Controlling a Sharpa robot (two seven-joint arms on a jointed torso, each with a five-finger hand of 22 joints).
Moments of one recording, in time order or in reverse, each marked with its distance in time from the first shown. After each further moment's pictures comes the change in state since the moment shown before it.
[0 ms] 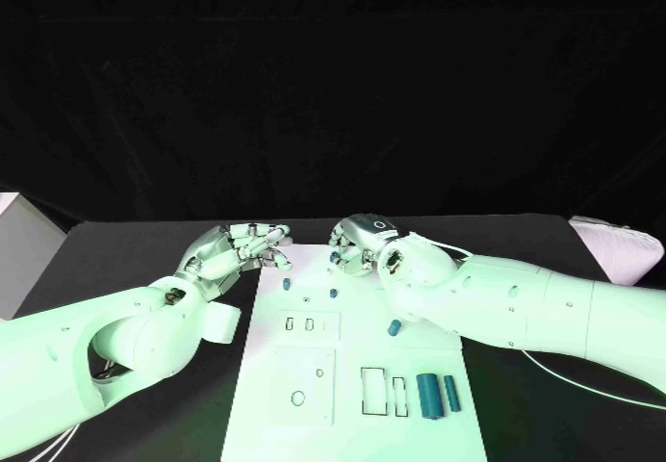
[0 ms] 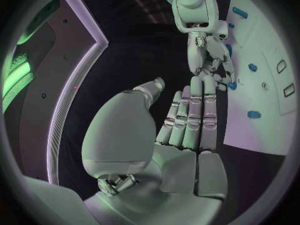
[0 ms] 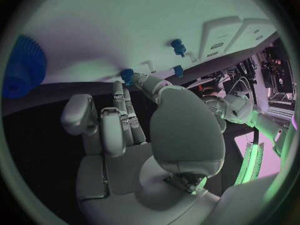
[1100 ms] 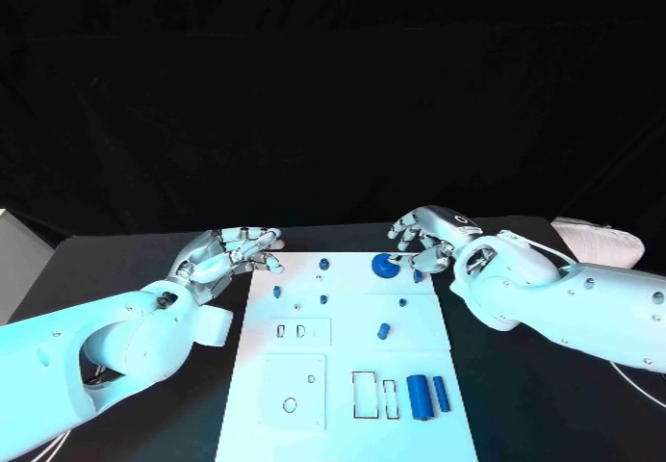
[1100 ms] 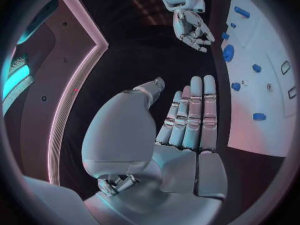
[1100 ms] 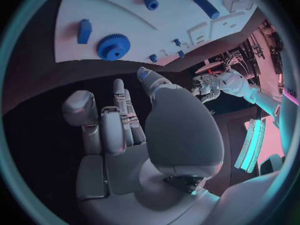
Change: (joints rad) left arm 0.000 -0.004 0.000 -0.018 0.000 0.002 -0.002; left_hand 0.000 0.000 0.000 0.000 0.000 0.000 0.000 0.000 0.000 0.000 0.000 0.000 0.000 -0.007 0.000 0.006 0.002 0.000 -0.004 -0.004 0.006 0.004; right arm 0.047 -0.414 0.015 0.316 0.141 -0.046 0.030; right_hand 0.087 -0.002 -0.254 0.108 0.011 -0.017 -0.022 -0.063 0.005 0.066 -0.031 0.152 0.012 0.000 -0.020 -0.020 -0.041 0.007 0.001 -0.015 -0.067 -0.029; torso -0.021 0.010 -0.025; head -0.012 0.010
